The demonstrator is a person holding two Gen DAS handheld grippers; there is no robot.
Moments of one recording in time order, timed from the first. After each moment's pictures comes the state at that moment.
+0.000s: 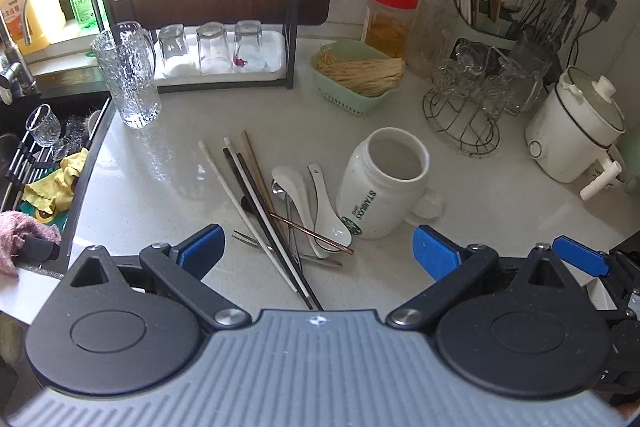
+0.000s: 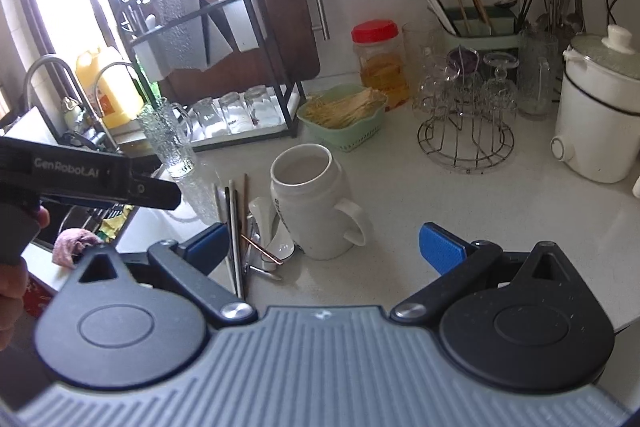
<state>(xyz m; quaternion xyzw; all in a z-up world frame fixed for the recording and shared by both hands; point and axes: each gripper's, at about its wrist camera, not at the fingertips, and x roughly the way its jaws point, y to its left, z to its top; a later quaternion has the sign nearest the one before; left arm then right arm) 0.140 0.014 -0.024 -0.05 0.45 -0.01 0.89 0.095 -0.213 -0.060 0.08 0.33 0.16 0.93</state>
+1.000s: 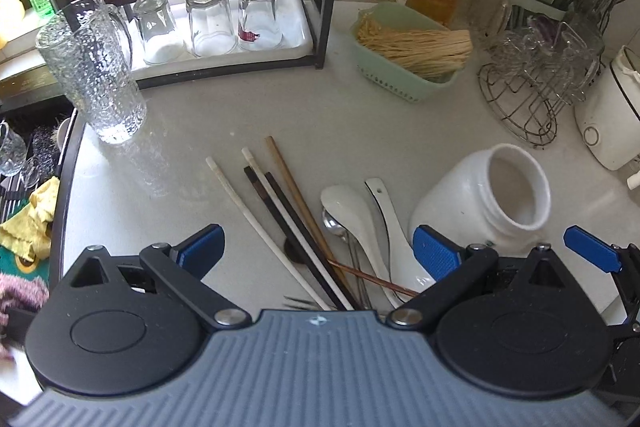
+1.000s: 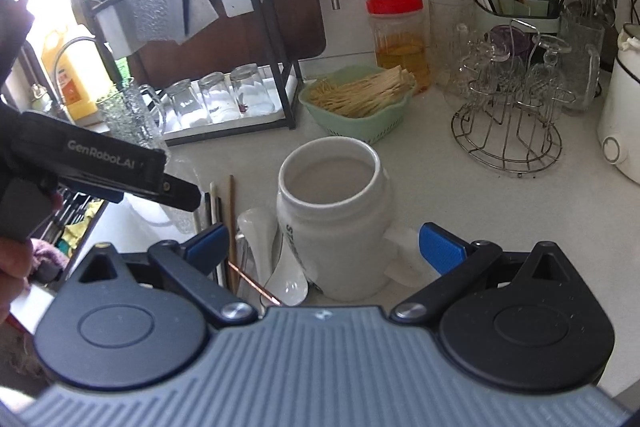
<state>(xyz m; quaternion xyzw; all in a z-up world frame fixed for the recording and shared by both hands) 0.258 0.080 -0.099 -0.03 0.51 -0.05 0.86 0.169 -0.139 -0.118 0.06 0.33 0.12 0.93</state>
